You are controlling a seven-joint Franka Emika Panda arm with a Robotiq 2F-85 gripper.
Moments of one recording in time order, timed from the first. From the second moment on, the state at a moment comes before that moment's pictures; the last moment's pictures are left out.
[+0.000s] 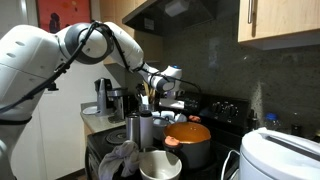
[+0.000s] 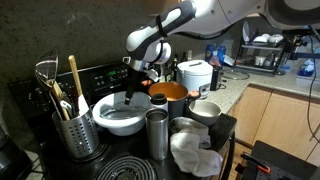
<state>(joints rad) -0.02 0.47 0.16 -1.66 0.32 2.31 -0.86</state>
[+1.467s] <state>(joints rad) -0.04 0.51 0.18 -1.63 0.32 2.31 -0.86</state>
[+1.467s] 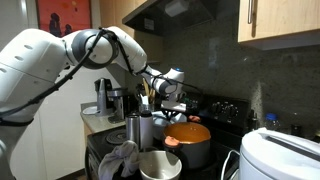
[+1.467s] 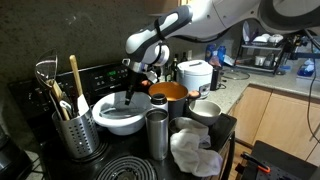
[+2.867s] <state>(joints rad) -0.02 0.29 0.15 -1.61 0.24 2.23 -0.84</state>
